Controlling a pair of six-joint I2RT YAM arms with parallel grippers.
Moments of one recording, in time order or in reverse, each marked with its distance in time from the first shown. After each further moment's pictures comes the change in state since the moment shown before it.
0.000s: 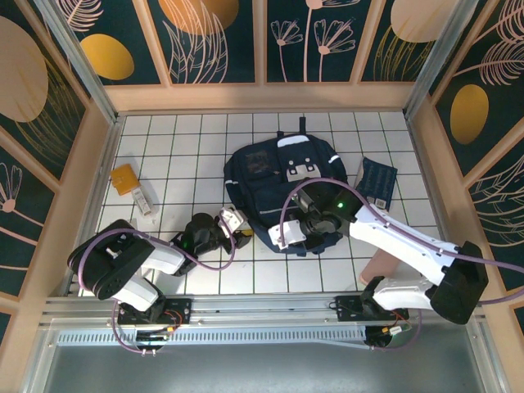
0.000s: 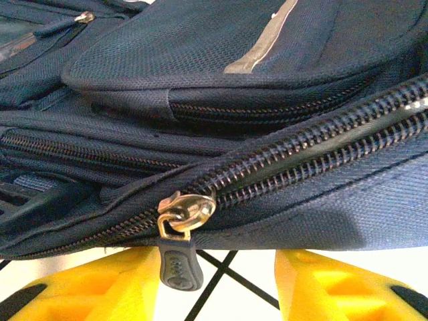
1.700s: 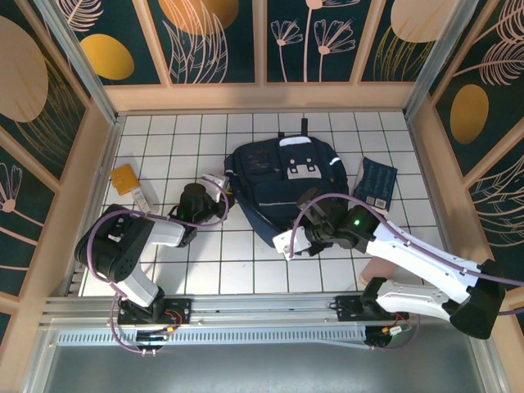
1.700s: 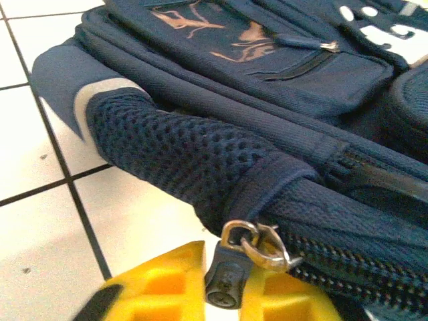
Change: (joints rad) left arm 0.264 0.087 0.229 -0.166 -0.038 -0.232; right arm 0.069 -0.167 -0.099 0.112 0.074 -0.014
